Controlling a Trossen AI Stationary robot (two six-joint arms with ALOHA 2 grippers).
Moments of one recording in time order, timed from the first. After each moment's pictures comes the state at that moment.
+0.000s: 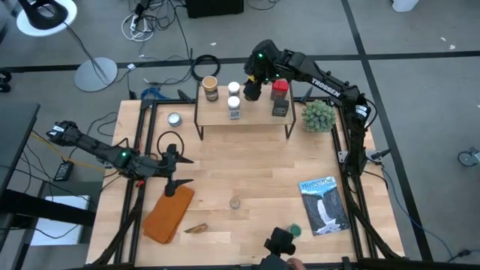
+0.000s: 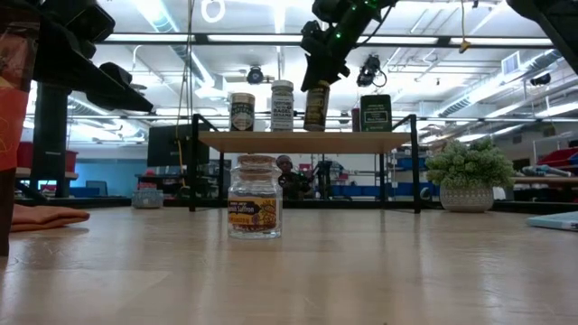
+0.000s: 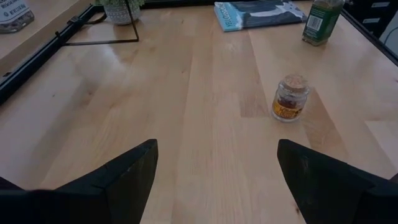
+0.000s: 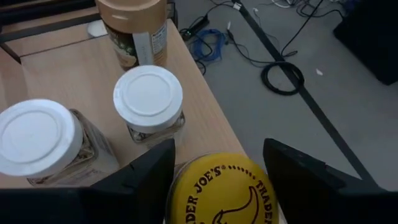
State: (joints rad) left arm -0.39 0.56 0.30 -0.20 -0.41 -0.16; right arm -0.57 1.93 2.08 -0.92 0.03 -0.18
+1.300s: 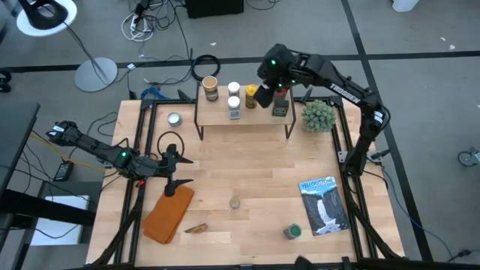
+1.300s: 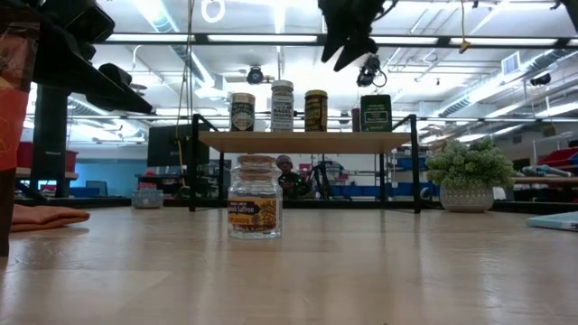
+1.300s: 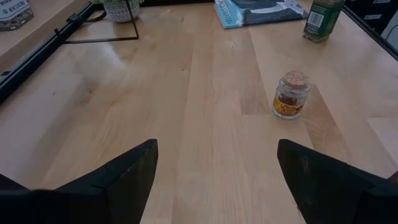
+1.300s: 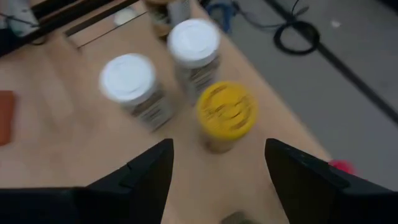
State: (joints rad) left arm -0.39 0.56 0.30 -0.21 -0.41 -0.16; right arm -0.48 1.76 2.04 -1.14 0.06 0.10
